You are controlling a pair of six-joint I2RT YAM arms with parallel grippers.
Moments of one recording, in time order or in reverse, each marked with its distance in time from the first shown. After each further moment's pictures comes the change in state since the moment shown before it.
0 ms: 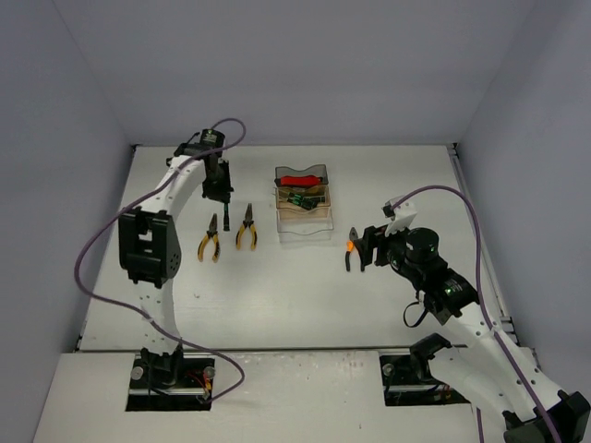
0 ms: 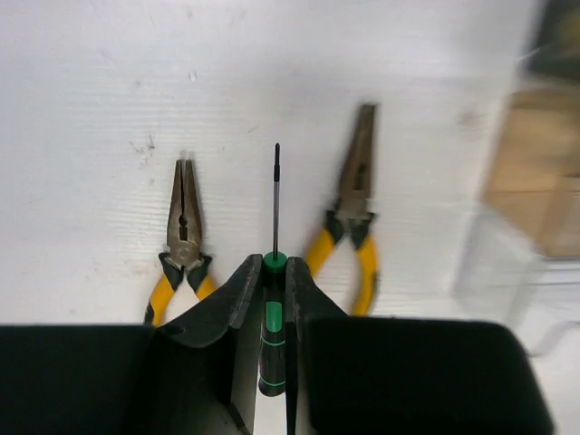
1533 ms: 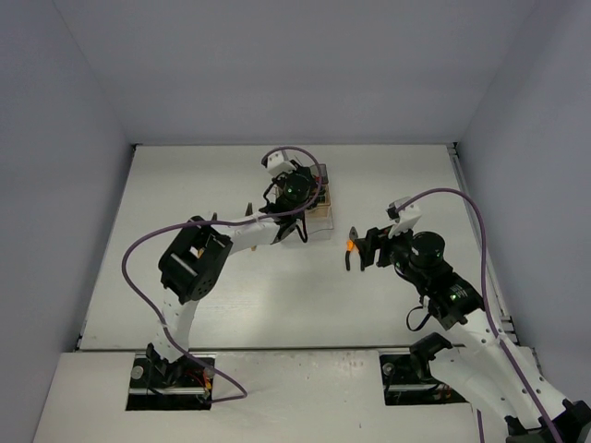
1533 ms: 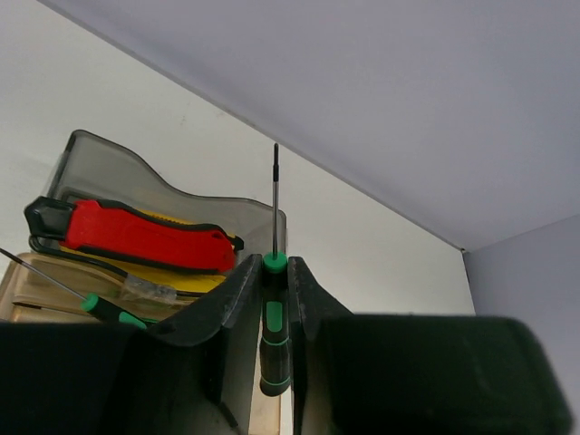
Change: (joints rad) left arm -0.488 -0.010 -0.441 1.462 -0.641 -0.511; right arm 0.013 -0.057 -0.003 0.000 0.002 0.000
